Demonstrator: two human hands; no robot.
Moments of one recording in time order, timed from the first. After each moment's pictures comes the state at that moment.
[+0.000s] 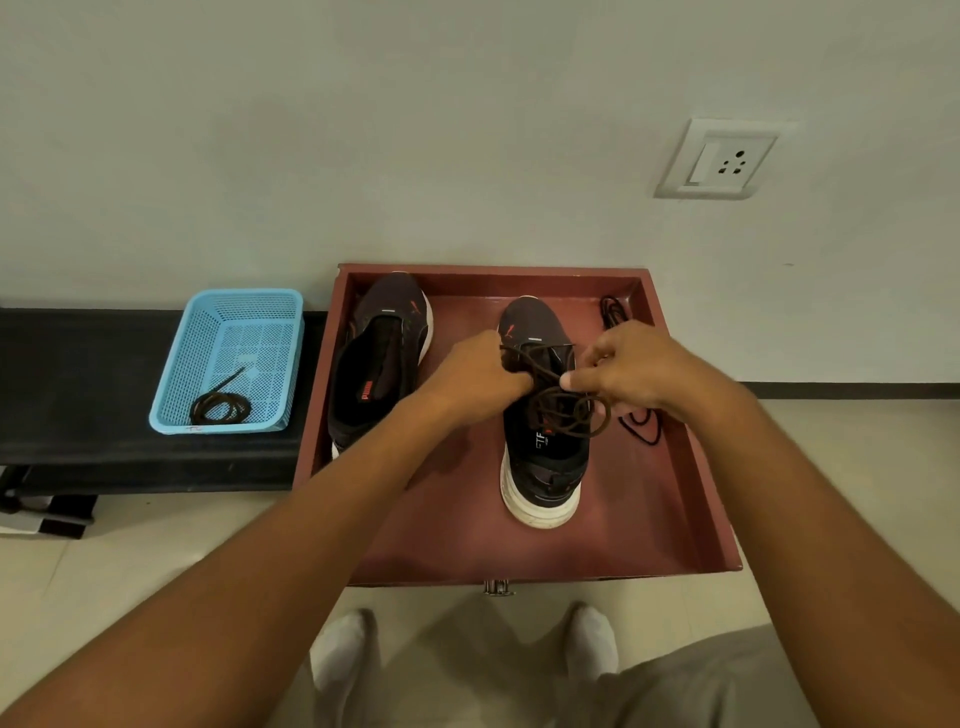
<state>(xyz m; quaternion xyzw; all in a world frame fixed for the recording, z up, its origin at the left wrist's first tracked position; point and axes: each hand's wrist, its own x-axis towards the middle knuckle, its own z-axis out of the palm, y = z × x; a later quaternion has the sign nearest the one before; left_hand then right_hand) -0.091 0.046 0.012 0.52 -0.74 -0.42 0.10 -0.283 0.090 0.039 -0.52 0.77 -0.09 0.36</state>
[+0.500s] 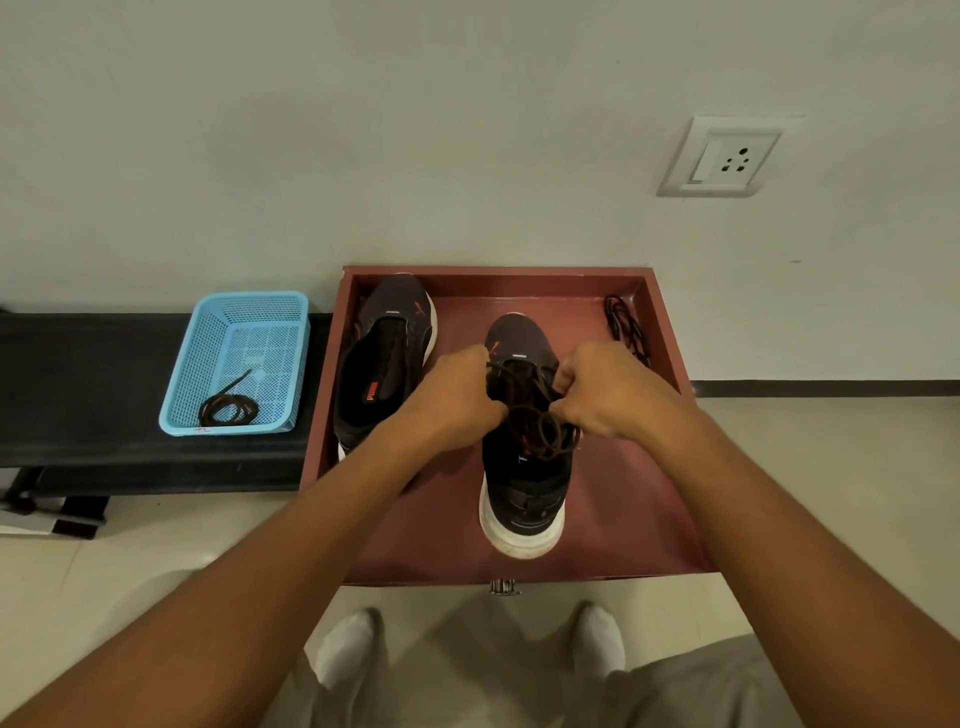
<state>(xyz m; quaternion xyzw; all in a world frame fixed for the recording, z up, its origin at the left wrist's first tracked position) -0.067 0.056 0.005 0.52 -0.77 -0.37 0.07 -0.244 0.097 0.030 -0.59 0.75 -0.02 0.29</state>
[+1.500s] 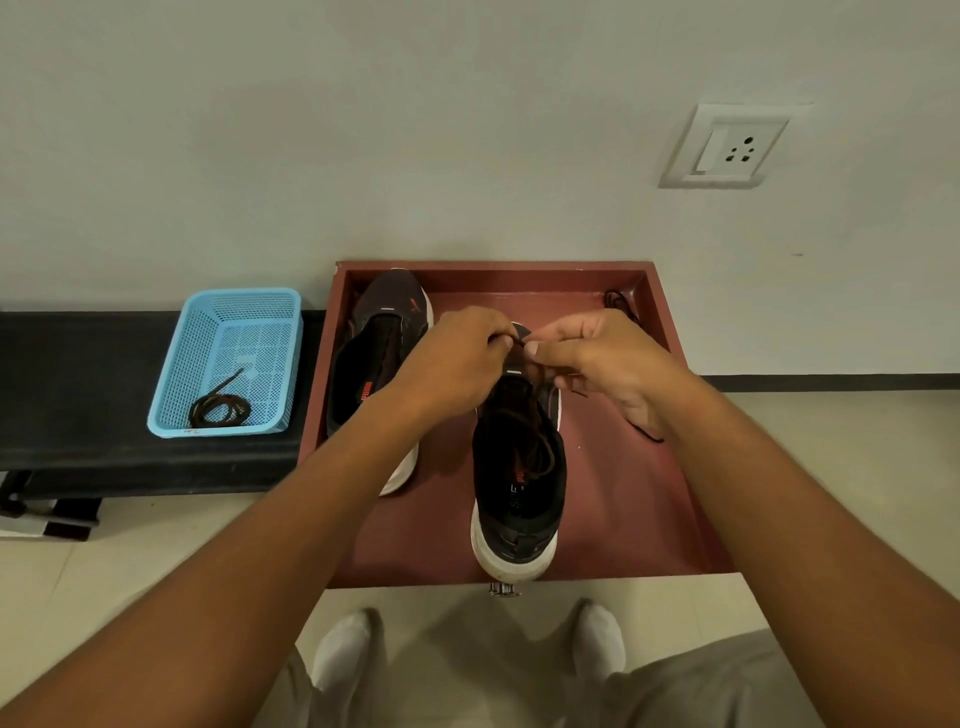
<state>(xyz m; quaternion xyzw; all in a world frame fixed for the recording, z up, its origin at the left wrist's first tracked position) -0.074 0.033 0.019 0.47 -0.80 -0.33 0.15 -0.249 0.089 0.040 -0.41 0.67 -0.33 0.53</state>
